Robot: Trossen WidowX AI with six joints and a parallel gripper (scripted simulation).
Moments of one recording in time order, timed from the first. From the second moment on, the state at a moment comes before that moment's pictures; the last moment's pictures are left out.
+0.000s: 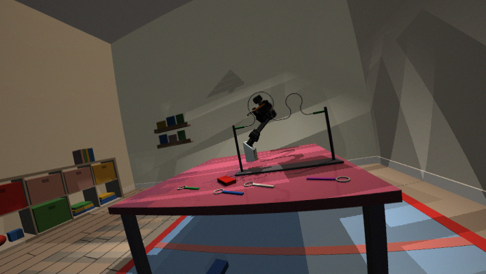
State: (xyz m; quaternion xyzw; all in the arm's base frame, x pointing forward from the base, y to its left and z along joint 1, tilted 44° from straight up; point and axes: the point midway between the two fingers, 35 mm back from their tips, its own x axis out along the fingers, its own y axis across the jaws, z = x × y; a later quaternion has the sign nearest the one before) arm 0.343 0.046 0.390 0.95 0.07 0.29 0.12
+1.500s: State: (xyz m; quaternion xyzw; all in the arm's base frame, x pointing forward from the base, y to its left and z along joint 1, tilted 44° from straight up) arm 0.327 0.130 0.346 0.88 0.12 0.31 0.34
